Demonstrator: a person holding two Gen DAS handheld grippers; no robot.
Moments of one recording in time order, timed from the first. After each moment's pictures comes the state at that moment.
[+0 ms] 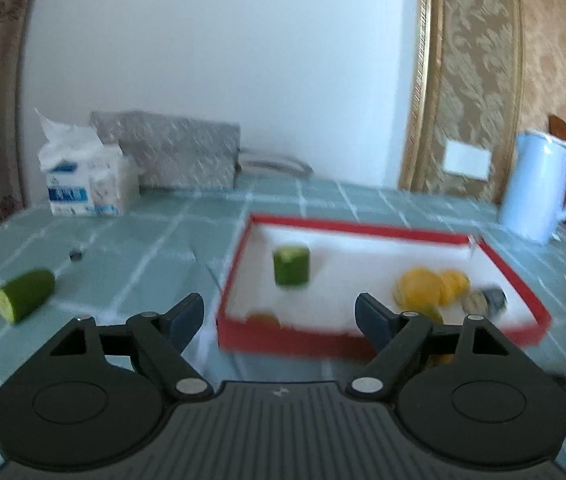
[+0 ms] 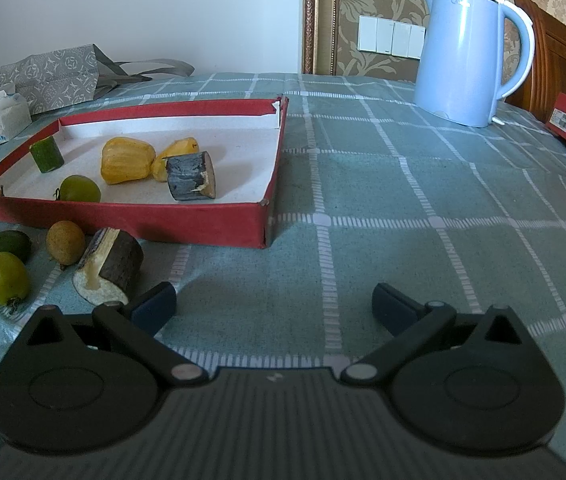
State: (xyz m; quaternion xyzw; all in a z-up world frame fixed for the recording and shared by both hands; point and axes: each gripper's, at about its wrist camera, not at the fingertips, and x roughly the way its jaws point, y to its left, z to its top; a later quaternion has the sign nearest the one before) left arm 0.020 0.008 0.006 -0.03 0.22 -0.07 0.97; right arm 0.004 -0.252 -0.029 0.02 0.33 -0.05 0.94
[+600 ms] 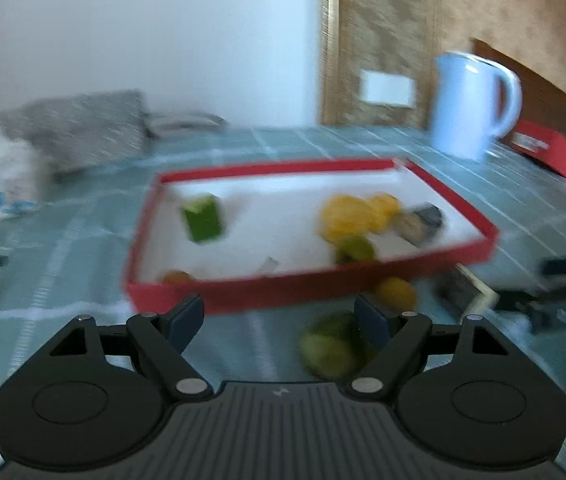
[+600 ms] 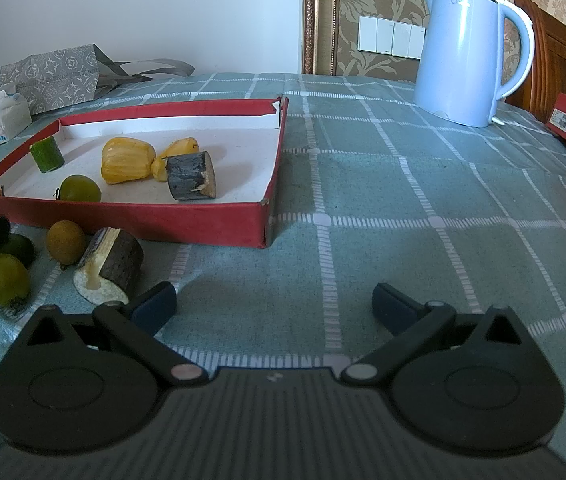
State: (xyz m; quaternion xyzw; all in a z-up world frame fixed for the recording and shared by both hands) left arm 0.027 -0.019 -0.009 0.05 0.28 -0.19 0.94; right arm 0.004 -0.252 -0.029 0.02 0.33 -0.05 0.94
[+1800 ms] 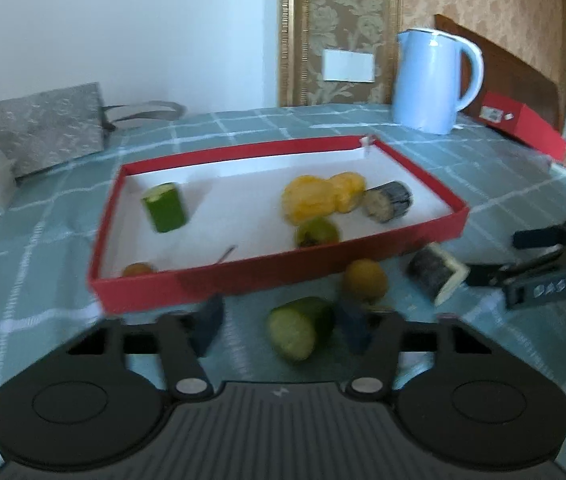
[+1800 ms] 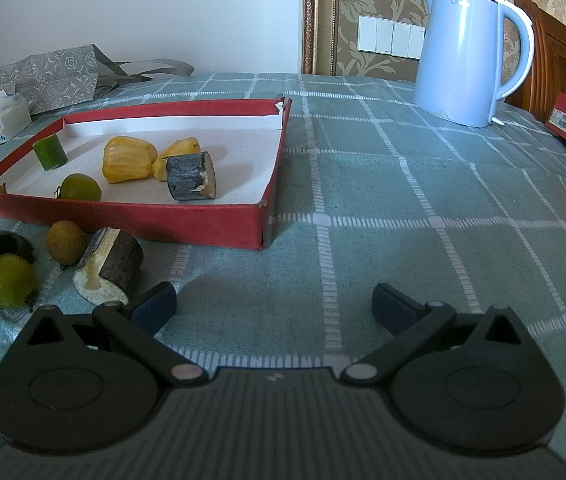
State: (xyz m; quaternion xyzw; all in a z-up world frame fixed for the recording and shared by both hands) left arm 0.033 -0.029 -0.006 0.07 0.29 -0.24 0.92; right arm 0.004 -0.252 -0.029 0.02 0.33 -0.05 0.94
